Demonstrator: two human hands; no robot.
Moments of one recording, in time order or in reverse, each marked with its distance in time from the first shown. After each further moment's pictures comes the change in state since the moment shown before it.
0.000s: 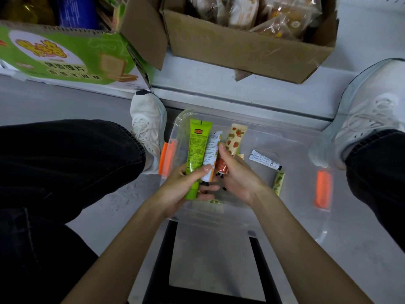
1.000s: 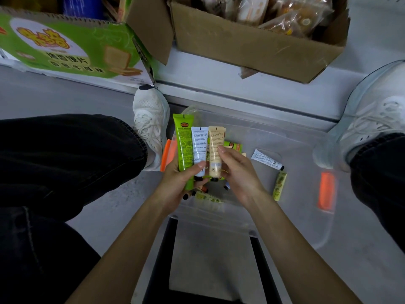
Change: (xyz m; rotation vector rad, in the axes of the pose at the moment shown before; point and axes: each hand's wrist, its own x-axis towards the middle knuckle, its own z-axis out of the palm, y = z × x) left_hand 0.013 -0.014 -0.018 -0.092 0.090 0.199; right_hand 0.002 0.010 0.007 -0.040 0.220 -0.152
